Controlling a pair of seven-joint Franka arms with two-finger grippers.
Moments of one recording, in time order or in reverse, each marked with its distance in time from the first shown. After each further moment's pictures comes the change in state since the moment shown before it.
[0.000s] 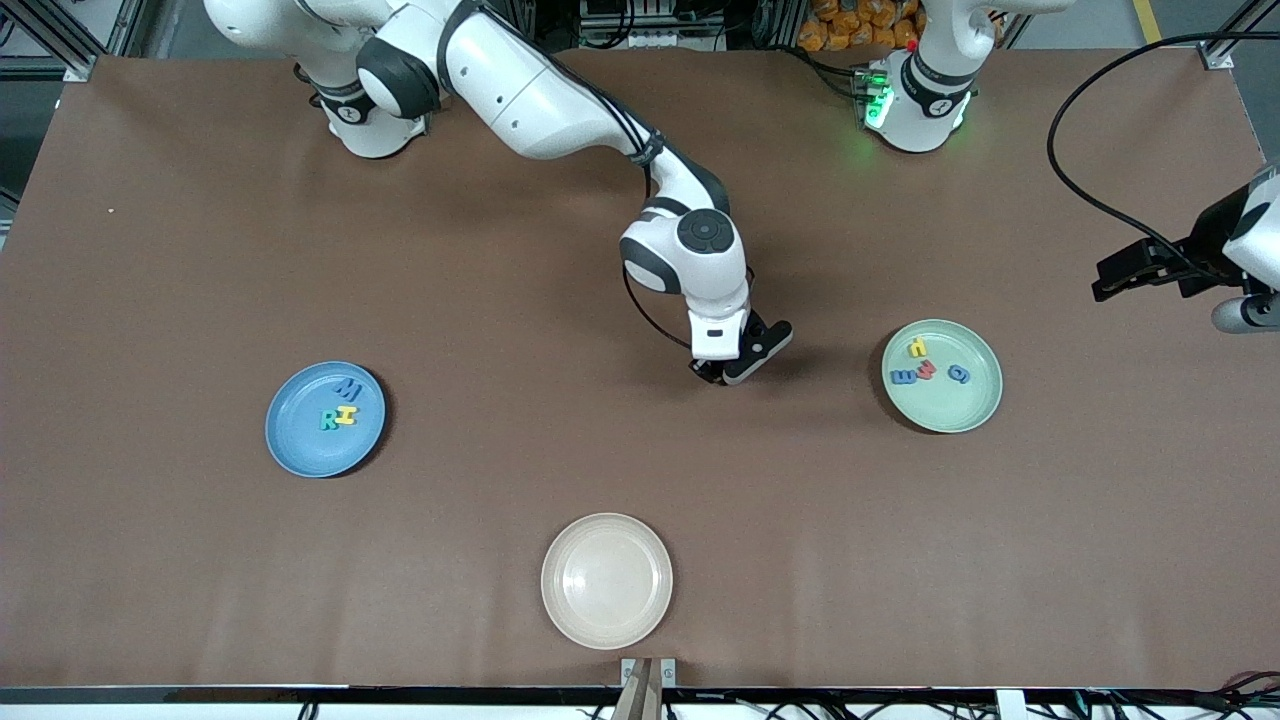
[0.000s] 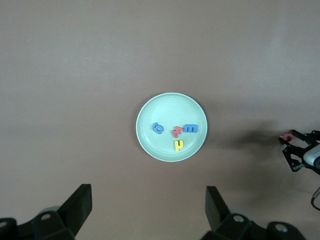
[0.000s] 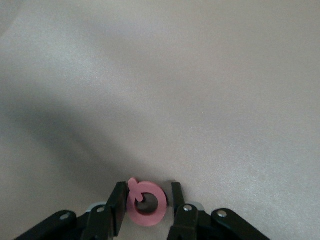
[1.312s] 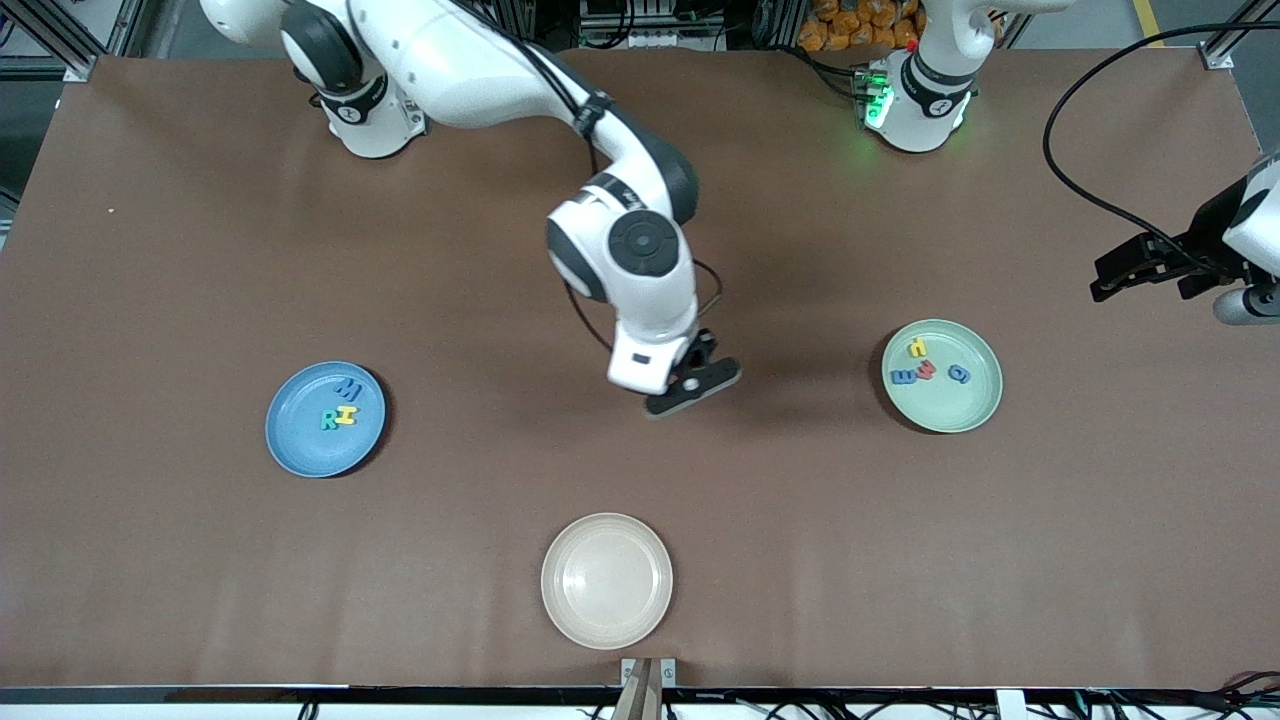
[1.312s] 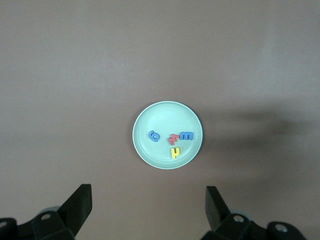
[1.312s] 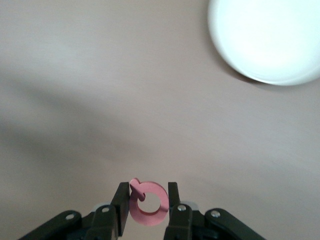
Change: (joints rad) left arm 0.008 -0.019 -0.020 -0.019 0.001 0.043 -0.003; right arm -0.199 -0.264 -0.025 0.055 0.089 -0.554 0.025
